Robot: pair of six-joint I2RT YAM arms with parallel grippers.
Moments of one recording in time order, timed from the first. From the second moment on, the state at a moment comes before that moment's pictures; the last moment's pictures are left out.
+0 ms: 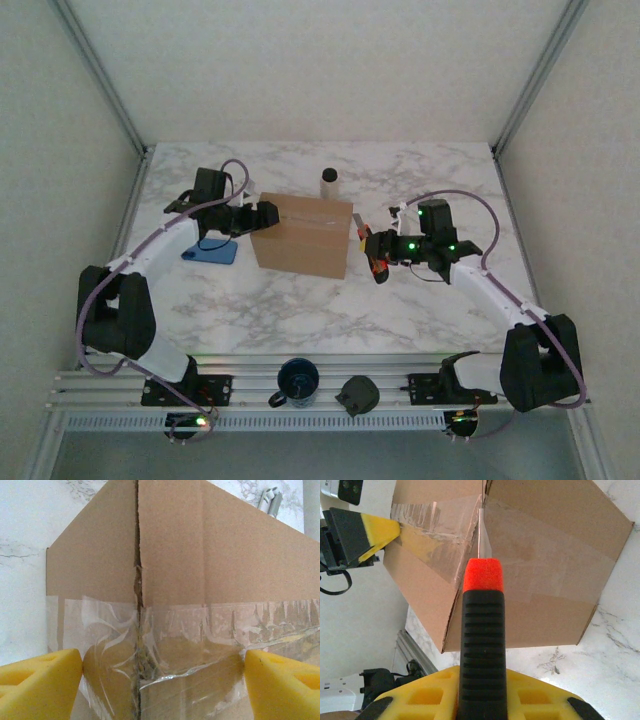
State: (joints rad) left arm -0.17 1.56 1.13 -0.49 0.54 -0.42; right arm 0.31 1.27 0.80 -0.28 -0.78 0.54
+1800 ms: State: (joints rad) left arm -0.16 1.54 1.06 -0.36 0.55 -0.49; right arm 0.37 1.26 0.71 -0.09 -0.75 0.70
